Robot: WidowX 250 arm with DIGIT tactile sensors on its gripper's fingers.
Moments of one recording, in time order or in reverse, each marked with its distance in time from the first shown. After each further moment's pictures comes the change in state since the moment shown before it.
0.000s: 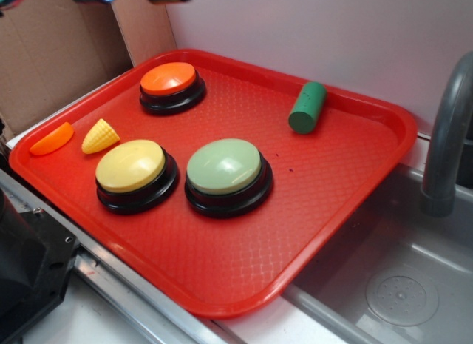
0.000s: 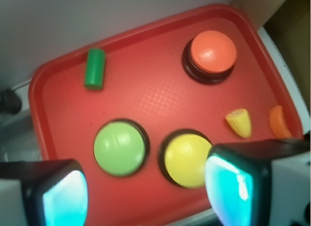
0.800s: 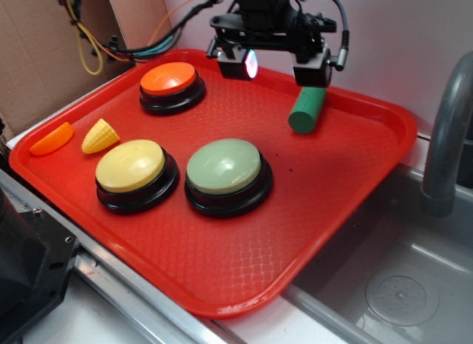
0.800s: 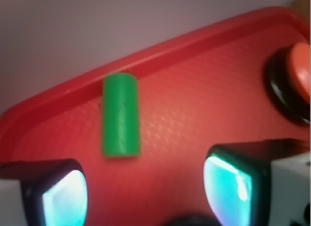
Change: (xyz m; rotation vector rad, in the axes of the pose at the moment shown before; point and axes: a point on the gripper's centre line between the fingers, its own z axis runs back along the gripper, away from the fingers) arm 0.064 -0.050 -0.128 0.075 -0.102 0.059
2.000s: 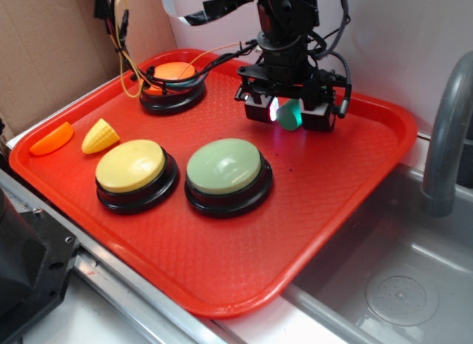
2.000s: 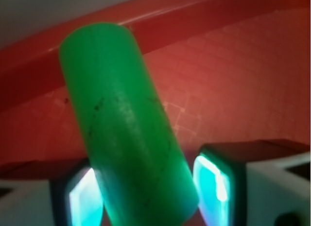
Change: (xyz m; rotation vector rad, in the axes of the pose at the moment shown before) arm -0.005 0.006 -0.057 -0.001 0.128 -0.064
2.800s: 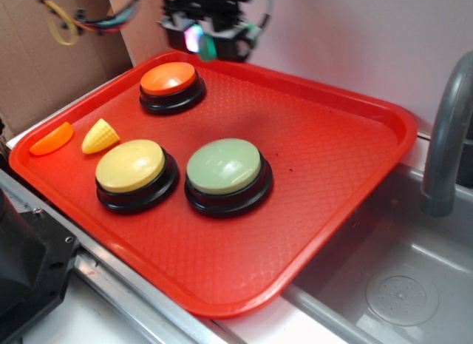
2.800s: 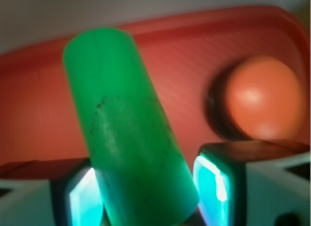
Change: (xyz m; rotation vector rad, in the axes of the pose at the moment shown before) arm -0.008 0.101 0.103 -0.041 0.145 -0.133
